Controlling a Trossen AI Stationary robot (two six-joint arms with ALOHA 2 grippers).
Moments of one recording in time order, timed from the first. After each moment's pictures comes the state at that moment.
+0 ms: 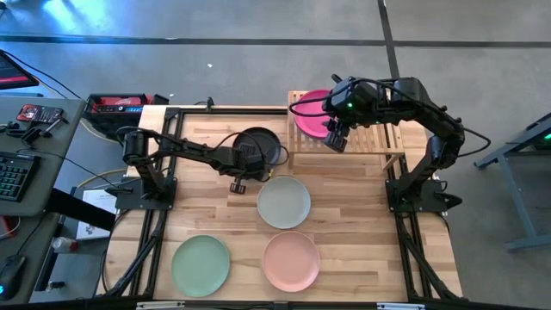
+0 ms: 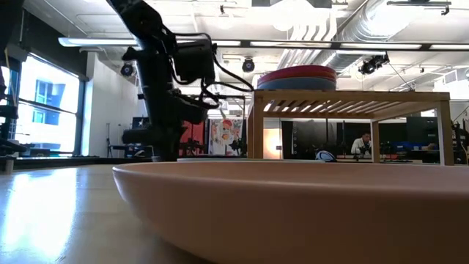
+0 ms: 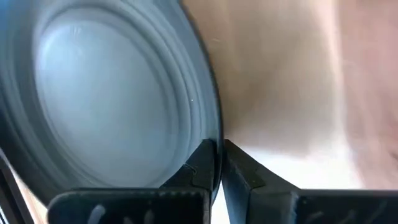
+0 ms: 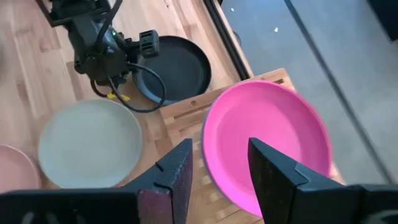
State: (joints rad) left arm 0.13 1.78 1.00 -0.56 -0.34 0.42; right arm -0.14 1.66 2.30 -1.57 0.30 0.08
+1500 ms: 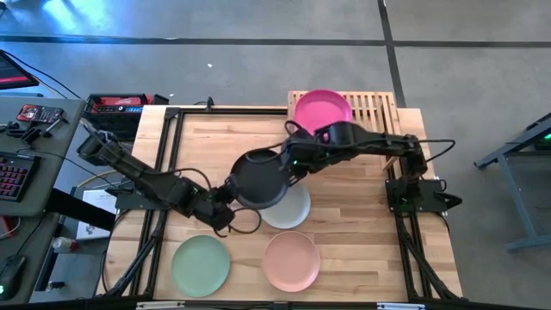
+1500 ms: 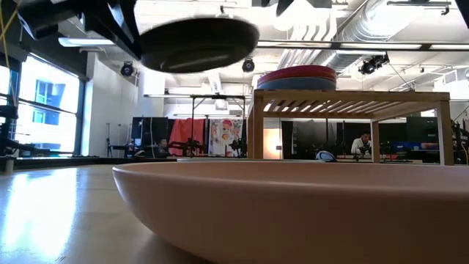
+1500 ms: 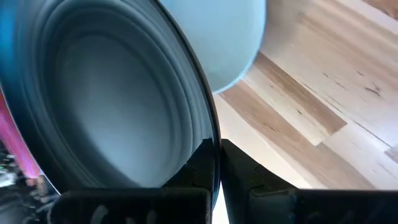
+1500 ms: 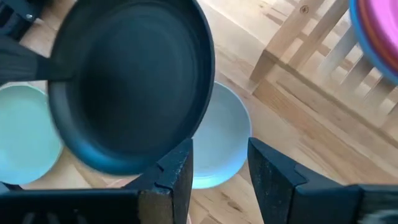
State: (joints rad) left arm -0.48 1.37 1.09 -0.88 -0.63 0.67; right arm 0.09 1.94 2.30 -1.57 0.23 0.97
